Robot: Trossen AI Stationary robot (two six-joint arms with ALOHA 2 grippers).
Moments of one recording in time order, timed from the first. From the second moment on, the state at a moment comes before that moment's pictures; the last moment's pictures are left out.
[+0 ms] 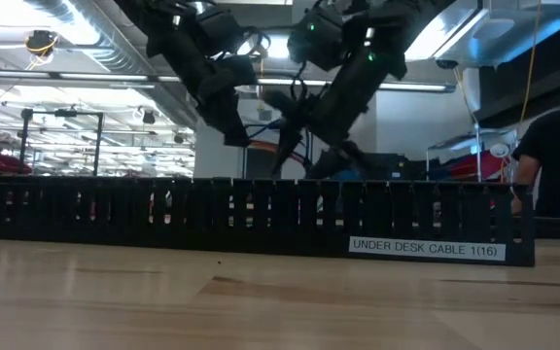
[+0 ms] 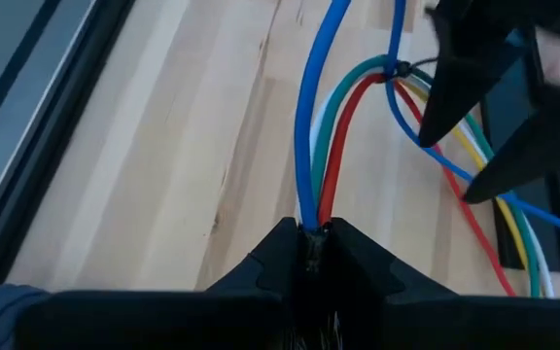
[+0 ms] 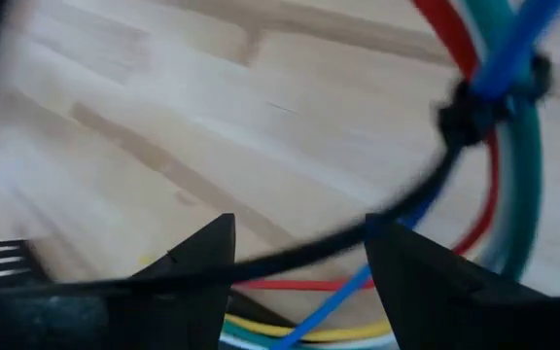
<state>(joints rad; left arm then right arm) 0.44 1.51 1.07 -0.42 0.09 0.22 -0.11 1.87 1.21 -0.27 0.10 1.07</state>
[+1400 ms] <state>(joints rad) 0.47 1.47 1.09 -0.54 -0.04 0.25 -0.04 1.94 1.30 -0.50 0.22 0.79</state>
